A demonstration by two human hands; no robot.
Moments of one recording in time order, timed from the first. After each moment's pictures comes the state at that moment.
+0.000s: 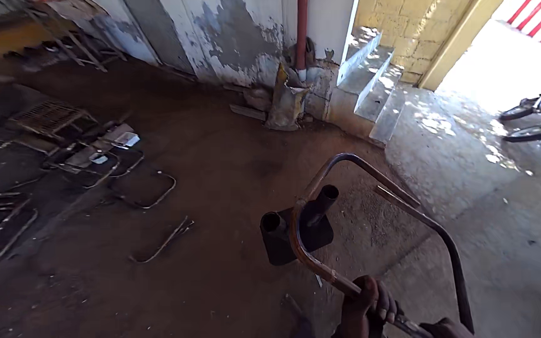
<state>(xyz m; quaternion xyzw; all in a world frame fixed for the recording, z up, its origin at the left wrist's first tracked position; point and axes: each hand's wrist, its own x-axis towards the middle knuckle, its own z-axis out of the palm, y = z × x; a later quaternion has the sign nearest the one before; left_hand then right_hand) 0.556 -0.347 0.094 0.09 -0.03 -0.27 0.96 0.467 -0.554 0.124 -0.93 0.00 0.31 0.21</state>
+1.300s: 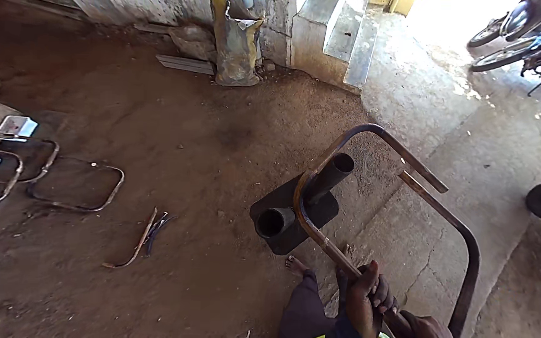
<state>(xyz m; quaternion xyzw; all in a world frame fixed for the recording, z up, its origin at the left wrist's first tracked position) 0.541 -0.296 0.057 0.11 0.14 -0.43 0.89 0.416 -0.408 0.098 -0.90 0.23 0.30 0.21</state>
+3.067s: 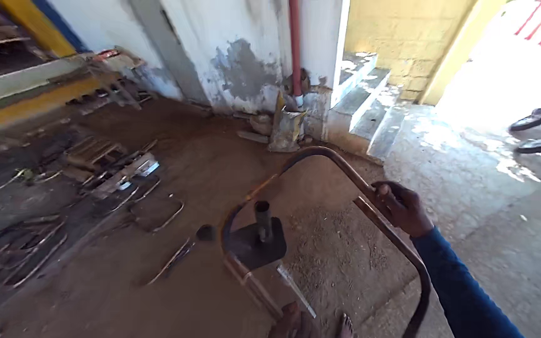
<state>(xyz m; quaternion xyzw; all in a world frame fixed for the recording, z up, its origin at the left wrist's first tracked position) 0.523 -0.362 0.112 0.24 0.05 -0.17 0.95 0.686 -0.683 0.179 -0.86 -0.05 -0.16 0.48</state>
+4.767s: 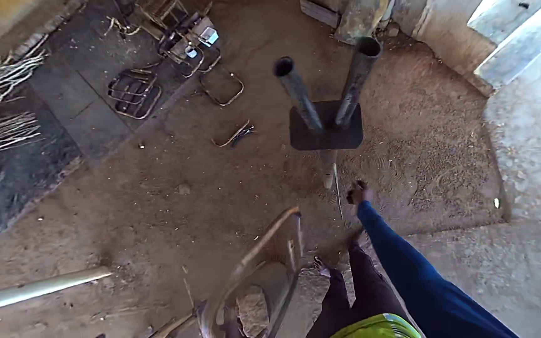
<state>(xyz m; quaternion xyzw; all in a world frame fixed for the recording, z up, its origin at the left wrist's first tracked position) 0.247 -0.213 0.039 0.76 0.50 0.26 0.33 0.618 -0.438 -0.202 -0.77 0.23 0.24 0.55</state>
